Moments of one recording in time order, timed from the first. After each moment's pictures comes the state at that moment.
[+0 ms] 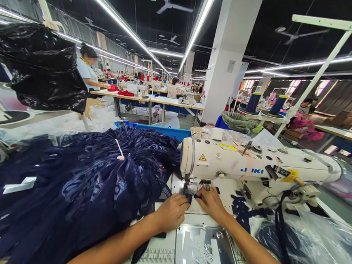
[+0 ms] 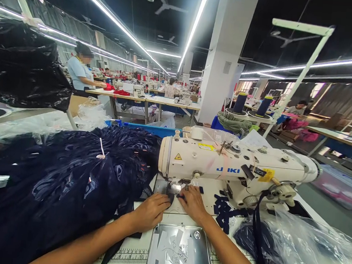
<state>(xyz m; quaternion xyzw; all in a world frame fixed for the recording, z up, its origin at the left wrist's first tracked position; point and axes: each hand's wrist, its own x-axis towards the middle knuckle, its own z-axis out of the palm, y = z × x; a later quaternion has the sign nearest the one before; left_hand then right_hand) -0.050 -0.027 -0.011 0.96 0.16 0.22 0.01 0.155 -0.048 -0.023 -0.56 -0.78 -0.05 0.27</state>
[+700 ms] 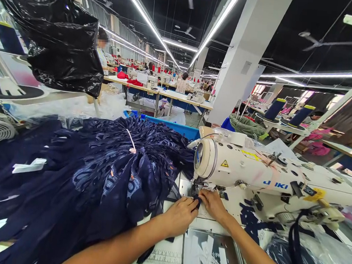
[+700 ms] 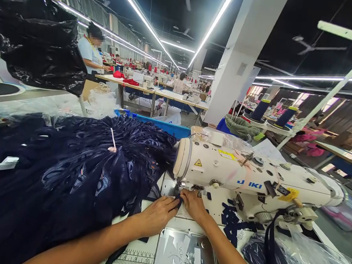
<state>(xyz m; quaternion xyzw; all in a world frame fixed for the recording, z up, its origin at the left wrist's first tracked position) -0.050 -0.032 -0.014 0.97 0.17 0.15 -0.05 0.143 -0.022 -0.037 -0.55 -0.80 0.02 0.21</state>
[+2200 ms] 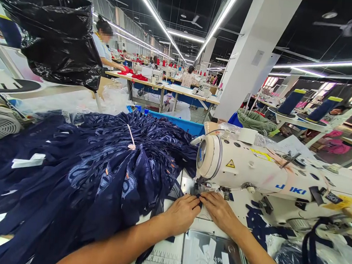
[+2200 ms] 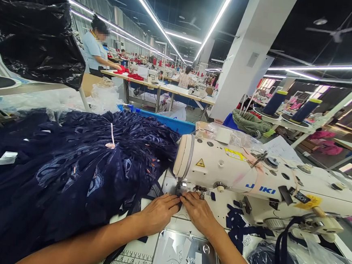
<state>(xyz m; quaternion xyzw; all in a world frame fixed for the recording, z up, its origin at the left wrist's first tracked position) -0.041 -0.025 -0.026 0.96 0.20 0.21 -0.02 0.153 -0.046 -0.026 -0.39 -0.89 -0.13 0.20</state>
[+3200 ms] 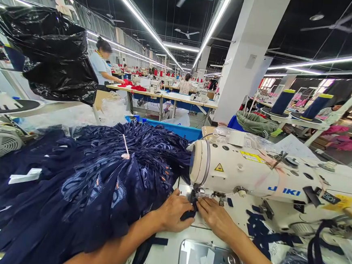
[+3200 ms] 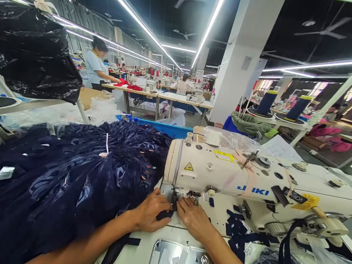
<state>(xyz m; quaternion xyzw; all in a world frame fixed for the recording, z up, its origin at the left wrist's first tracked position) -0.053 -0.006 -0.001 0.95 0.24 0.19 0.06 0.143 -0.041 -0.020 -0.36 -0.89 -0.26 0.13</state>
